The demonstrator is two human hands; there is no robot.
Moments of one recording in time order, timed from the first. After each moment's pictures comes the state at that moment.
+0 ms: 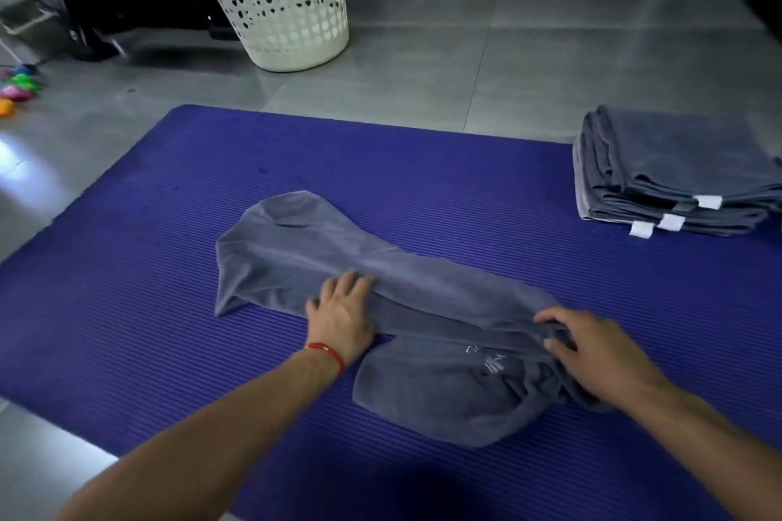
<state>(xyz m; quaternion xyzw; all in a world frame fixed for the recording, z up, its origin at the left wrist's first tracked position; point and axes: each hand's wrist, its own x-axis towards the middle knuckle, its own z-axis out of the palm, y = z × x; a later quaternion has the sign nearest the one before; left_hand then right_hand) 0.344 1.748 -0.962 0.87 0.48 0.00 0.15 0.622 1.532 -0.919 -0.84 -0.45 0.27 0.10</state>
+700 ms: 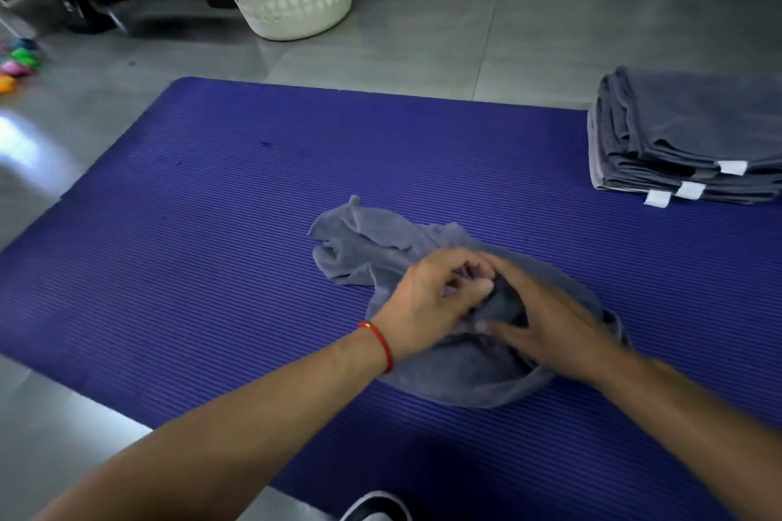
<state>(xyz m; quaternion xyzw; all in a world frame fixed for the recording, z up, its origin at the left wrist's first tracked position) 0.408 1.677 -0.890 0.82 0.24 0.16 0.49 0.569 1.556 -0.892 -0.70 -0.58 0.31 0.27</state>
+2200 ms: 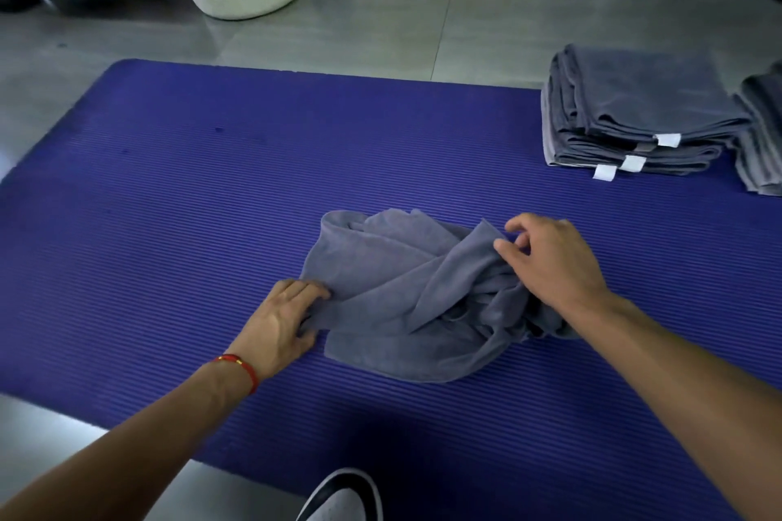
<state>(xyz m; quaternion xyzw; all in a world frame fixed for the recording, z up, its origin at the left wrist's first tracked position) 0.267 1.734 -0.984 0.94 0.29 0.05 0.18 0.623 1.558 -0.909 -0.86 -0.44 0.13 0.20</state>
